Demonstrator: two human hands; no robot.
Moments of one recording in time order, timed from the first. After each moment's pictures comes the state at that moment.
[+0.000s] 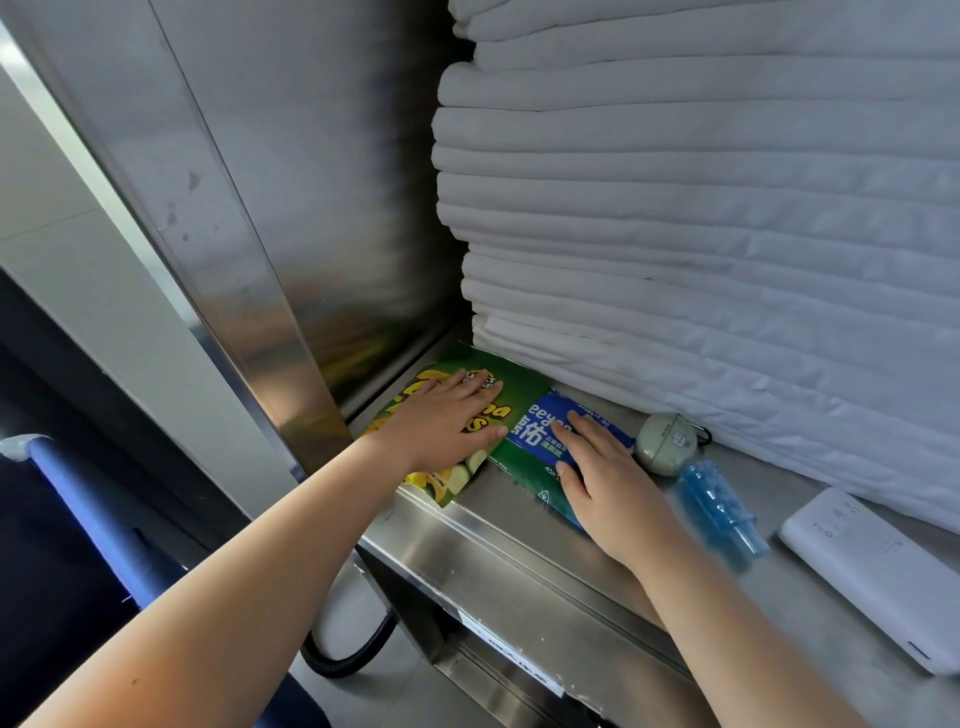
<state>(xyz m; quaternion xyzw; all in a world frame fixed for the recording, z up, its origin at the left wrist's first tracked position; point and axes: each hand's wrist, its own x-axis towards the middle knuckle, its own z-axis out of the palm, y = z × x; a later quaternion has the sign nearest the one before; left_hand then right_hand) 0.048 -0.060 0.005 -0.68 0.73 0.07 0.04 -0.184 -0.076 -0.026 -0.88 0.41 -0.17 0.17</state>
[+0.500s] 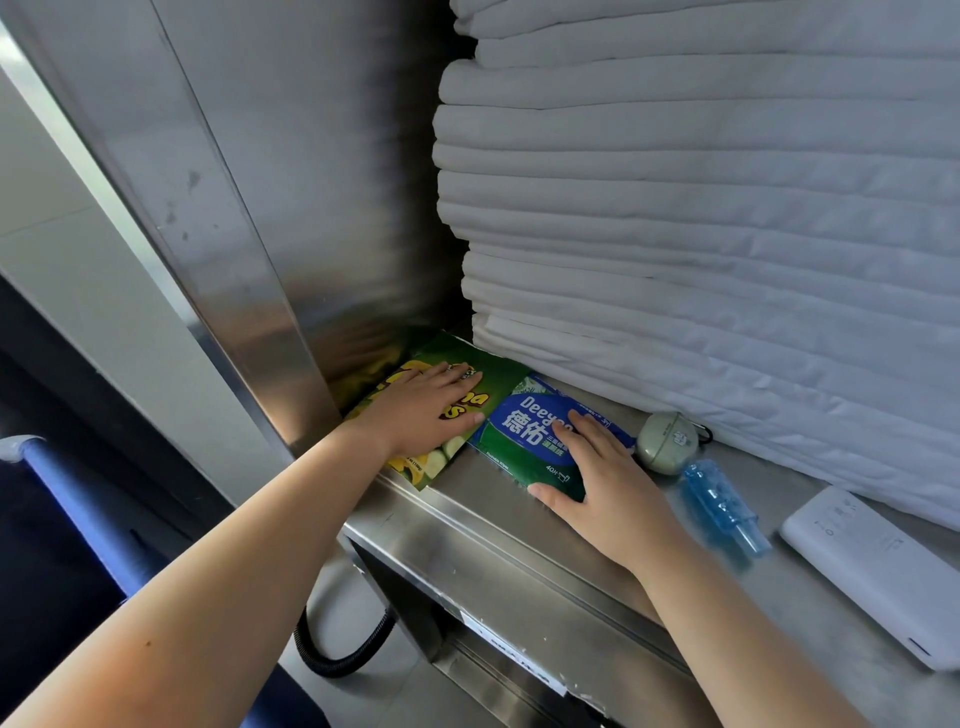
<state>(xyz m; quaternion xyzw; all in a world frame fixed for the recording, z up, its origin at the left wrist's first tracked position) 0.078 -0.066 0.006 -0.68 0.72 0.07 0.05 -0.184 -0.071 -0.022 -0.88 0.42 -0.15 0.18</state>
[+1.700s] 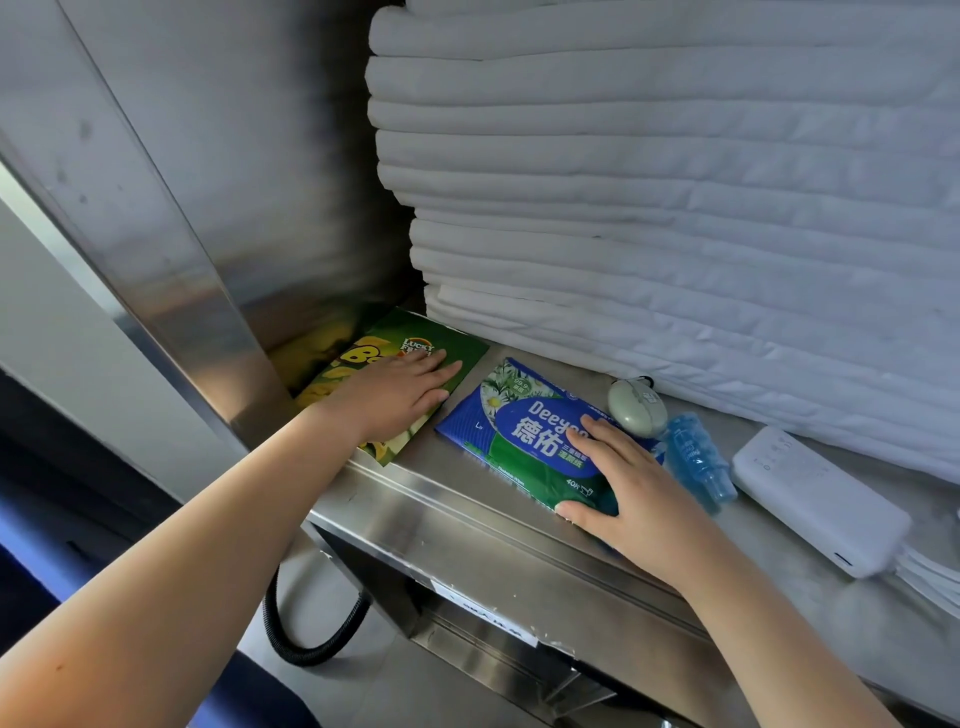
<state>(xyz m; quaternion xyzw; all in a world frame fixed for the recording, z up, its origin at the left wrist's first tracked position) 0.067 -0.072 -0.004 -0.62 0.78 0.02 0.09 -0.248 -0.037 -0.021 -0.86 0.44 -0.16 0.19</state>
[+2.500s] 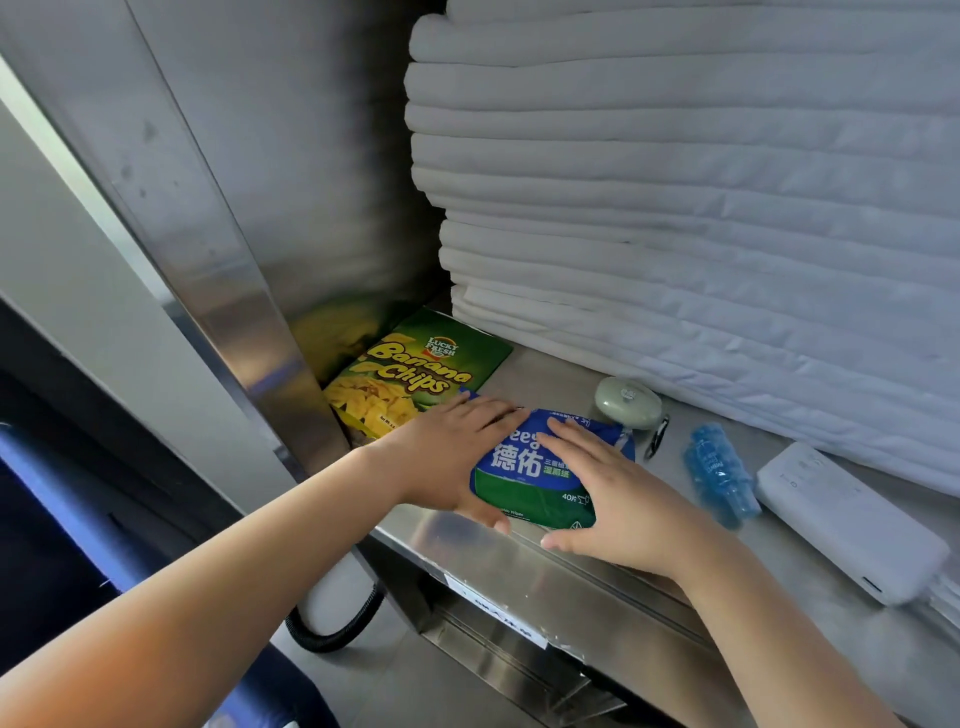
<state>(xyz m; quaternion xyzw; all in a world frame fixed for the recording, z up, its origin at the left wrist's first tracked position) 0.010 -0.017 -0.002 -0.54 0.84 0.03 0.07 -0.224 -0.048 -0.013 -0.91 0.33 -0.04 0.24</state>
